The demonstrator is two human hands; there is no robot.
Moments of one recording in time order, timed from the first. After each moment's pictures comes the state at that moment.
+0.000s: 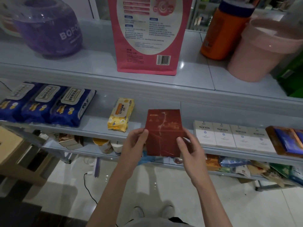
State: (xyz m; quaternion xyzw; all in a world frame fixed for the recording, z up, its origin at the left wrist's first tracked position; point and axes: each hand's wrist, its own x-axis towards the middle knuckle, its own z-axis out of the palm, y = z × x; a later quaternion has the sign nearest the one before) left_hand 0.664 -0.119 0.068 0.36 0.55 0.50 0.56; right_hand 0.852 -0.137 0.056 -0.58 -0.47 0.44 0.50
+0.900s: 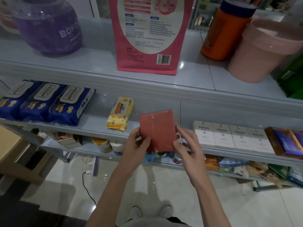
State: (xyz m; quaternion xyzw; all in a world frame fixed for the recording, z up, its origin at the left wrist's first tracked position) left_hand 0.664 -0.116 0.058 0.42 0.56 0.46 0.53; right_hand 0.853 -0.138 0.063 -0.56 -0.51 0.43 0.49
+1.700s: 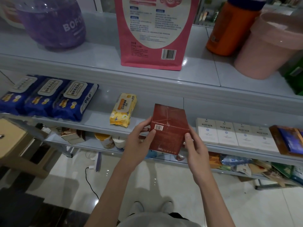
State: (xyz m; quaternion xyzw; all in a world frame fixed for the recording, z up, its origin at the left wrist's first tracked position) left_hand 0.661 -0.114 0.060 0.51 0.52 0.49 0.48; right_hand 0.850 -0.140 0.064 -0.58 -0.43 0.48 0.50
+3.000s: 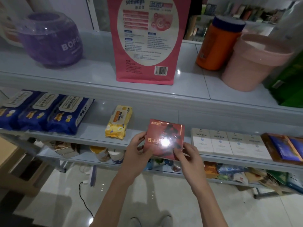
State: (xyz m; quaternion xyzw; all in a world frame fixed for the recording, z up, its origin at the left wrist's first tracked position) left_hand 0.668 -0.109 0.060 0.49 0.52 0.48 0.52; right_hand 0.859 -0.135 0.057 -0.65 -0.47 0.41 0.43
